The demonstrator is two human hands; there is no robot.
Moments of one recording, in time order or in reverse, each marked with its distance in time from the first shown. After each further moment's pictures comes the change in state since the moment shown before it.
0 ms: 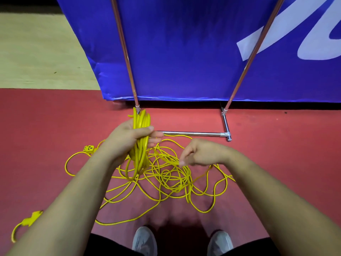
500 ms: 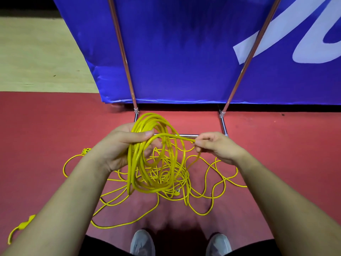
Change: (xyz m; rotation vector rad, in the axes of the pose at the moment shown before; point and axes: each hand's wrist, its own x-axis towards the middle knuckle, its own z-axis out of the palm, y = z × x) left_hand -0.017 0.011 0.001 -0.167 -0.325 -0.025; right_hand -0.013 0.048 -0.018 0.586 0.366 -0.083
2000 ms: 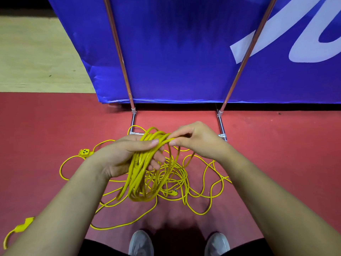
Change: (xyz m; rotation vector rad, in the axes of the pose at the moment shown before) left_hand 0.005 -0.013 -0.001 0.078 -0.117 -0.150; right_hand -0.007 -0.070 0.051 -0.381 -0.036 -0.251
